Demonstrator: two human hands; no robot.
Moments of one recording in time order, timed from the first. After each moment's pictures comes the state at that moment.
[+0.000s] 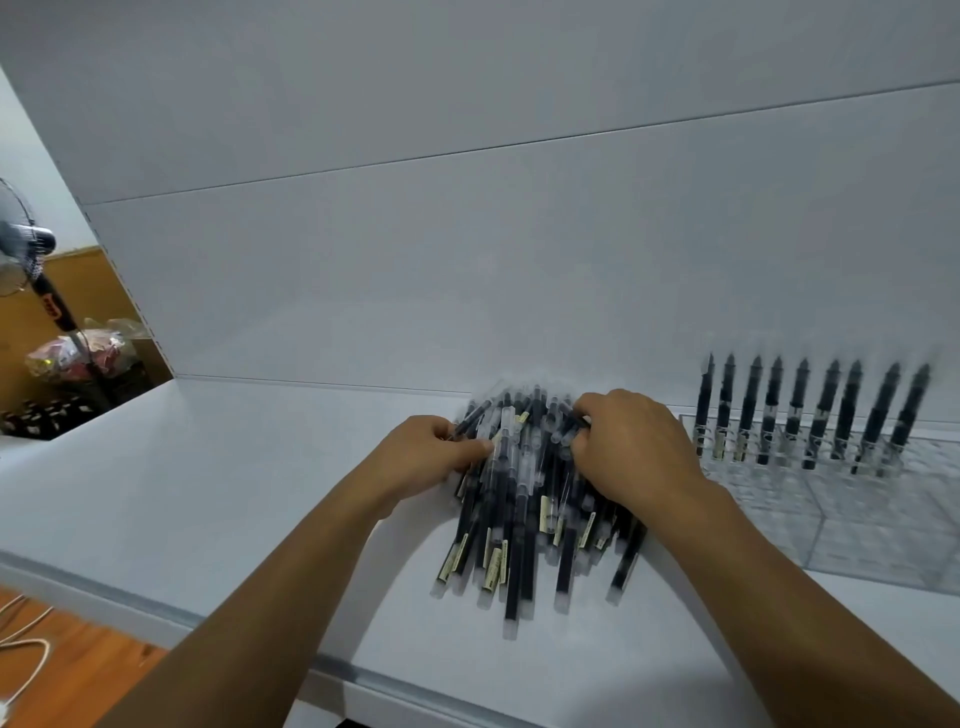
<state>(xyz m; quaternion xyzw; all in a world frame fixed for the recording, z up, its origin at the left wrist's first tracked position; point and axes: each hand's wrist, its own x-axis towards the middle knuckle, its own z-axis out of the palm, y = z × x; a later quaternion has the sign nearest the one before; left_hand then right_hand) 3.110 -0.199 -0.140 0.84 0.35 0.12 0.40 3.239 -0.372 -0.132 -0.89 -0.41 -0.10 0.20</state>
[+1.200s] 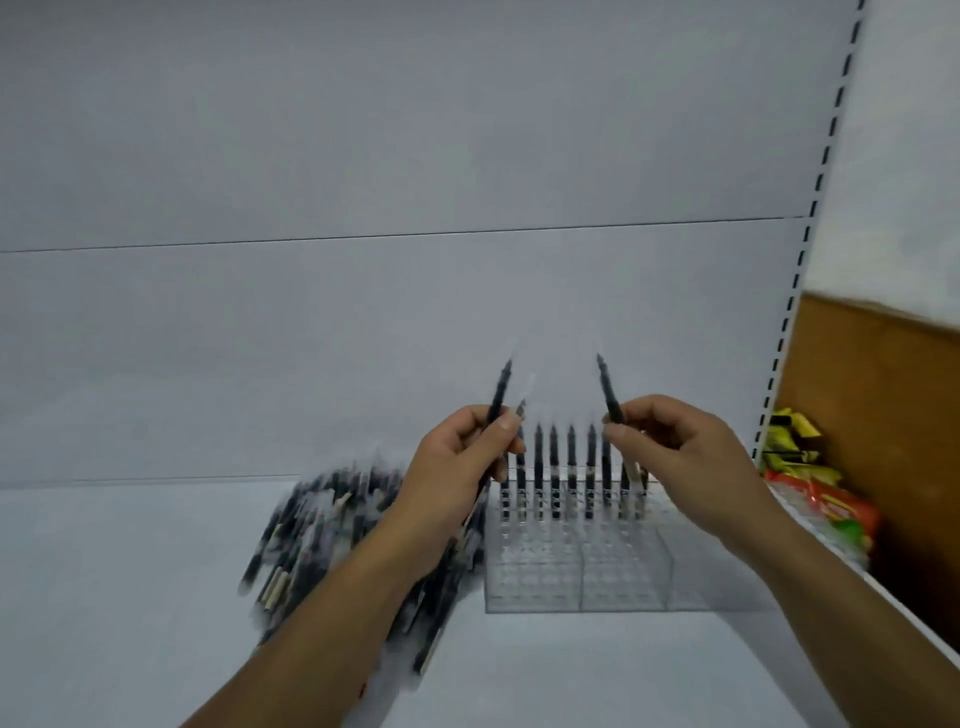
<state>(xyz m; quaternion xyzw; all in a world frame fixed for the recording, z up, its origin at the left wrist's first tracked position) 3.217 -0.349 -0.102 0.71 -0.01 0.24 0.66 3.314 -0.549 -0.092 -0.75 -0.33 -0.06 0.57</state>
